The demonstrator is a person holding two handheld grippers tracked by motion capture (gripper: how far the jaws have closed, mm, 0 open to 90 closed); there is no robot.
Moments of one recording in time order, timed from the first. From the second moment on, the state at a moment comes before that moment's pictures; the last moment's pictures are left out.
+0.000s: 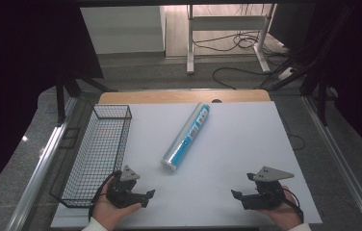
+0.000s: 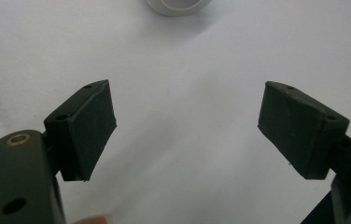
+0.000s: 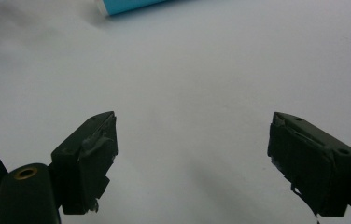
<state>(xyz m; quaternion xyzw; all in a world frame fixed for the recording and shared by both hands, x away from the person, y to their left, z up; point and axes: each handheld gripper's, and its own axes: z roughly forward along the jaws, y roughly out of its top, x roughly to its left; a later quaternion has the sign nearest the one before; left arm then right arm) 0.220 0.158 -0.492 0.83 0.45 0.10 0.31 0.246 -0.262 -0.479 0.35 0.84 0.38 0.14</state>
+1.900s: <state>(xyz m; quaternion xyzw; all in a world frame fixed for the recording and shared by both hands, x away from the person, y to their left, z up) 0.293 0.115 -0.442 0.82 0.47 0.06 0.34 0.250 -0.266 -0.486 0.36 0.85 0.35 0.15</state>
